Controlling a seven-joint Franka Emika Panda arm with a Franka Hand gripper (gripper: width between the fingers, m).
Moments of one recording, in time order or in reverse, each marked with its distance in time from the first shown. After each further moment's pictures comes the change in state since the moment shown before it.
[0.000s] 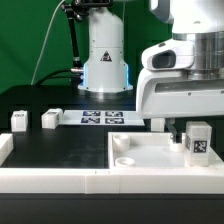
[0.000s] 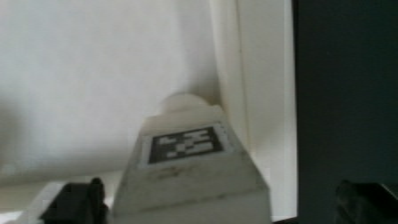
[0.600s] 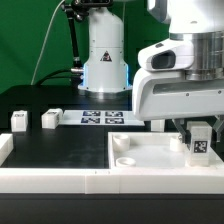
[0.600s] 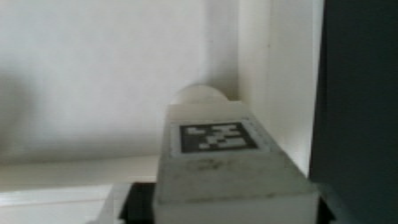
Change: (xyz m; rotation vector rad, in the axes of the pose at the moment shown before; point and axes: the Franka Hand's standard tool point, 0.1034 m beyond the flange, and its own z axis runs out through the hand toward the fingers) arm 0.002 0.006 0.000 -0.003 0.003 -0.066
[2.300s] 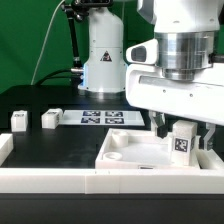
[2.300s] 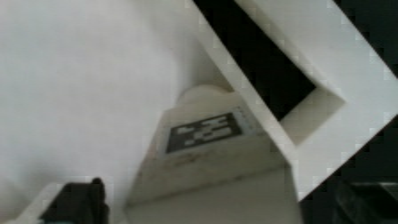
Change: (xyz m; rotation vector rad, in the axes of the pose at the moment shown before) arm -0.003 0.026 0.000 -0.029 0.036 0.769
